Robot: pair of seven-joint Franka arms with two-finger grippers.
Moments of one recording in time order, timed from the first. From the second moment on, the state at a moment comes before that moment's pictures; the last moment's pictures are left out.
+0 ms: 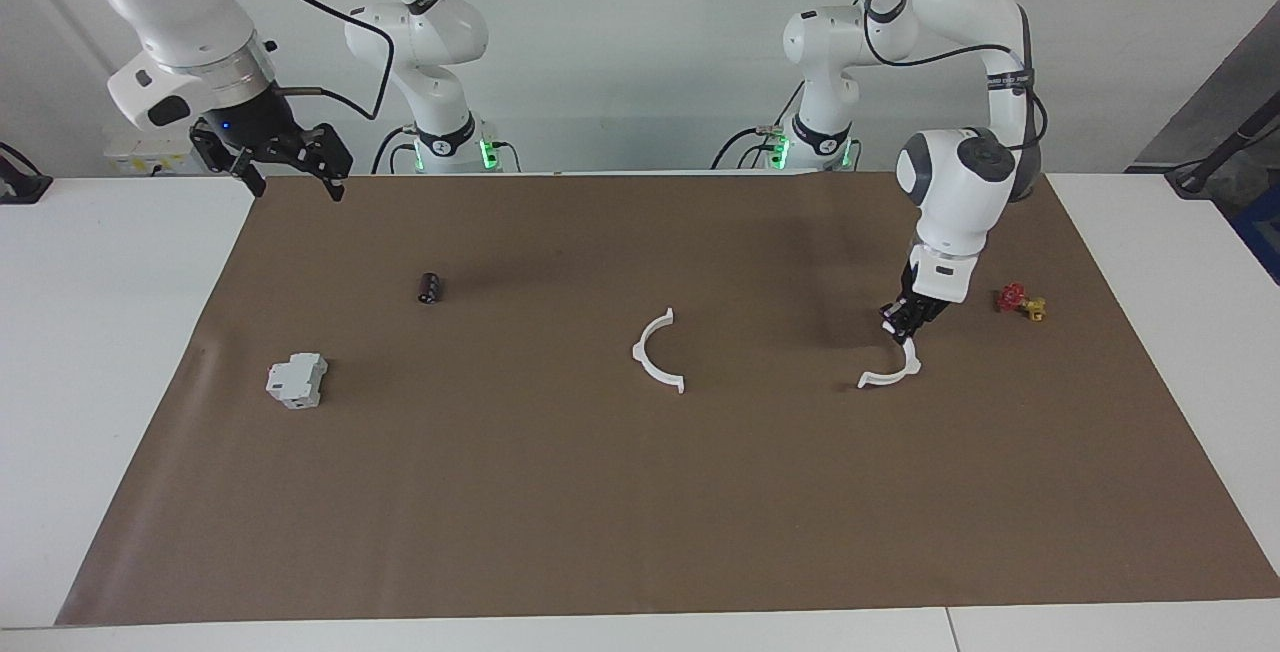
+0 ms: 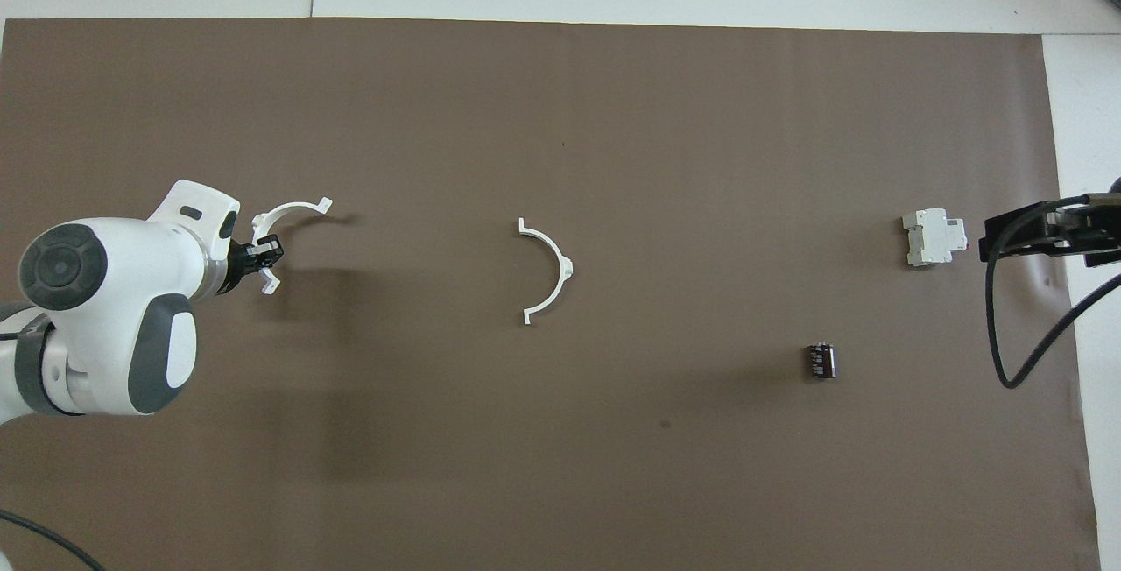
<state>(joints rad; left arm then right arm) -0.06 0.08 -0.08 -2.27 0.03 2.51 -0.52 0.03 -0.04 -0.05 -1.60 -0.03 1.51 0.06</state>
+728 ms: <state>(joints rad) -0.58 0.08 -0.09 -2.11 0.16 2.33 -1.53 0.03 -0.04 -0.05 -1.60 -0.03 1.51 0.06</state>
